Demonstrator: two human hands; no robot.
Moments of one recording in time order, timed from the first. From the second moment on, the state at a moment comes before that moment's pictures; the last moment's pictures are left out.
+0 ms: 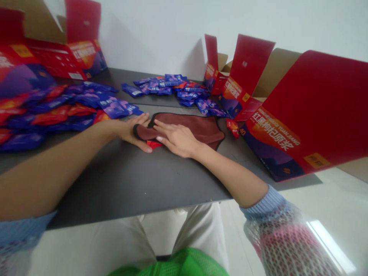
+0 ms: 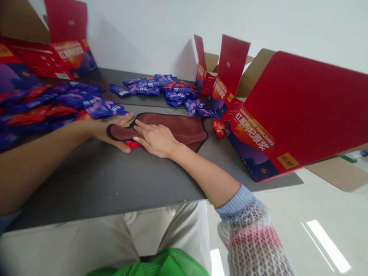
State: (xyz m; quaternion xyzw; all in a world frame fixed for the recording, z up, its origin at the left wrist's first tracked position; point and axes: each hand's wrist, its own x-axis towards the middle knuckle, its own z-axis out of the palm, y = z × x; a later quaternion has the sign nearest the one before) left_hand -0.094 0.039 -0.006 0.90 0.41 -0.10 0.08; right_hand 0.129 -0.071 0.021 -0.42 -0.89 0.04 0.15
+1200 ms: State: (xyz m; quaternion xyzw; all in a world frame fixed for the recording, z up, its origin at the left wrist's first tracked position) left_hand -0.085 0.022 0.012 0.90 0.42 -0.07 0.06; right_hand 0.123 -0.090 0.030 -0.41 -0.89 0.08 0.19
